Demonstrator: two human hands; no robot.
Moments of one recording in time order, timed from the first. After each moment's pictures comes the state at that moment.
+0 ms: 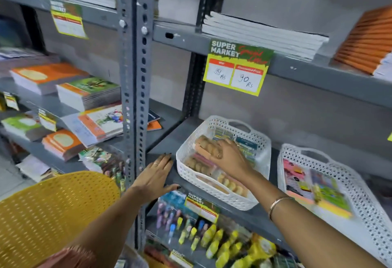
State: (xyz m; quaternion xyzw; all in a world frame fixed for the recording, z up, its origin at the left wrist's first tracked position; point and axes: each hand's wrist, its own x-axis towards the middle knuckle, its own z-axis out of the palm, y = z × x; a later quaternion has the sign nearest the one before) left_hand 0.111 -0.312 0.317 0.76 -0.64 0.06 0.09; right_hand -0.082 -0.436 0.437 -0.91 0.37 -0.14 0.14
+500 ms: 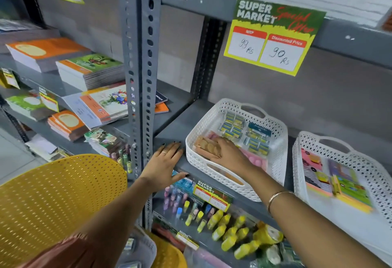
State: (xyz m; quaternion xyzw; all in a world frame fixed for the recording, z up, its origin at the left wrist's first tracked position) left_hand 0.117 -0.318 0.291 0.75 -0.65 0.06 0.10; right_hand -0.060 -0.439 0.394 -0.92 0.35 -0.04 0.18
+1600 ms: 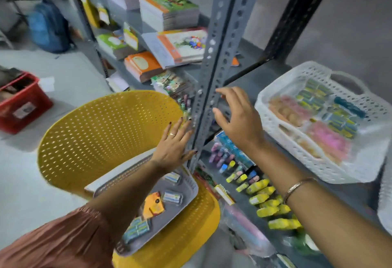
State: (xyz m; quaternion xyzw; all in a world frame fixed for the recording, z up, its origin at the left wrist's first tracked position) left_hand 0.119 -0.175 0.218 0.84 -0.53 0.07 0.14; right_hand 0.010 -0.319 0.376 -0.94 0.08 -0.30 0.13
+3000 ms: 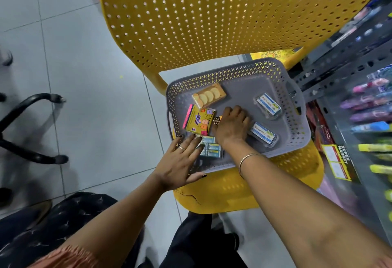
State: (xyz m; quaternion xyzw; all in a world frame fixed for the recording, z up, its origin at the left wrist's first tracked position) left_hand -0.002 0.065 -0.026 0.91 -0.37 -0.16 0.06; right_hand 0.066 -0.113 -0.042 -0.97 0.14 0.21 0.05
